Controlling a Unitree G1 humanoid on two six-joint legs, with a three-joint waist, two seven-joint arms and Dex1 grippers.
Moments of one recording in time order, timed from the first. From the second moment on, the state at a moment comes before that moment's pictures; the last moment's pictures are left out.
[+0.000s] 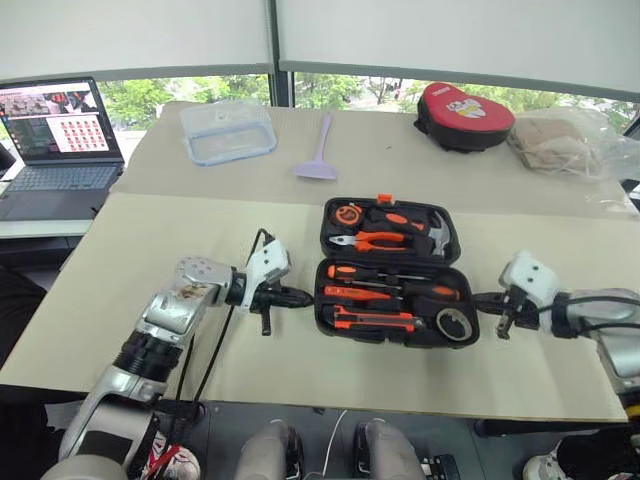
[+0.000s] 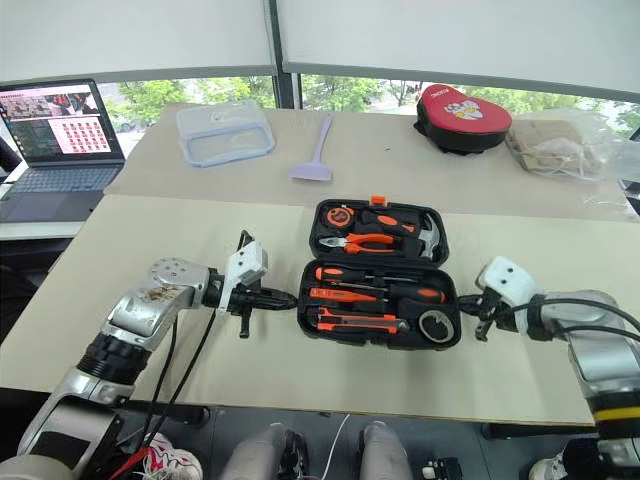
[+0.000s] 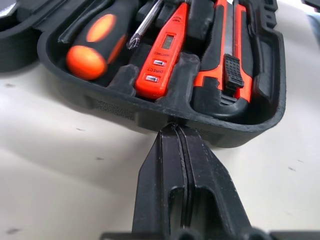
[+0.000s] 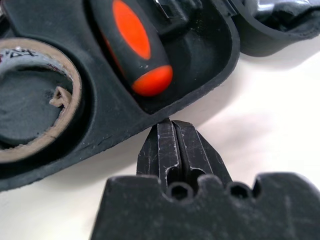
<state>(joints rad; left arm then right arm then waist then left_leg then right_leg) -0.55 0.56 -0.28 0.05 -0.25 0.50 -1.27 -0.14 -0.95 -0.09 0.05 0.18 0.23 1.08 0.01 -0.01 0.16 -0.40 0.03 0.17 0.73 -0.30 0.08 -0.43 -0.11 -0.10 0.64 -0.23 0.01</state>
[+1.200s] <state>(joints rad) -1.06 0.30 -0.06 0.64 -0.33 0.98 -0.91 -0.62 -0.77 -0.13 0.19 0.36 0.94 0.71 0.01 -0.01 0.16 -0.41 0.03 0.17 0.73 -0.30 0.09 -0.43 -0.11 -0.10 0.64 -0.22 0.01</state>
